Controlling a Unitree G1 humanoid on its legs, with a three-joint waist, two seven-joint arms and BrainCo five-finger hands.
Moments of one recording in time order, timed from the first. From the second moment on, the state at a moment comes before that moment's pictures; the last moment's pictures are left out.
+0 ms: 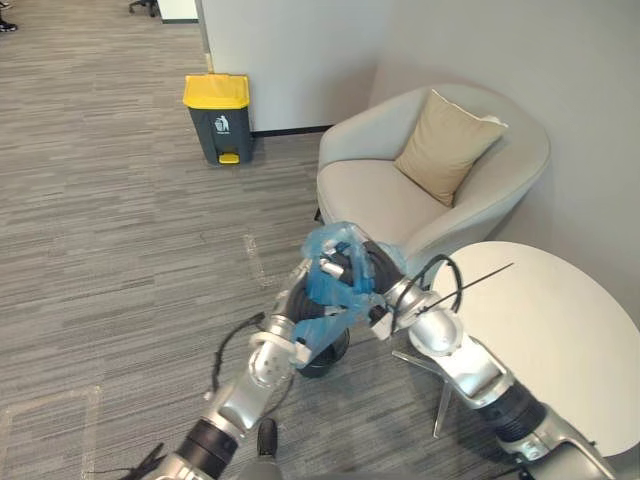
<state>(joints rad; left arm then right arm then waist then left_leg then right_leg) -0.12 0.16 -0.49 0.09 0.41 -0.11 0.25 -0.34 -0.36 0.58 -0.22 0.02 -0.19 -0.04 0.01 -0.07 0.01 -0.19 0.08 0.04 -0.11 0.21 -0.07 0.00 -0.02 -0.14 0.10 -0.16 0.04</state>
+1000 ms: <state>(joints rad) -0.19 0.14 -0.50 0.36 0.39 -0.09 0.30 -0.31 -0.25 0.65 -0.22 0.32 -0.15 0.04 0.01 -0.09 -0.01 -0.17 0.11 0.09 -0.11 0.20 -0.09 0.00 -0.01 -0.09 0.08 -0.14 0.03</state>
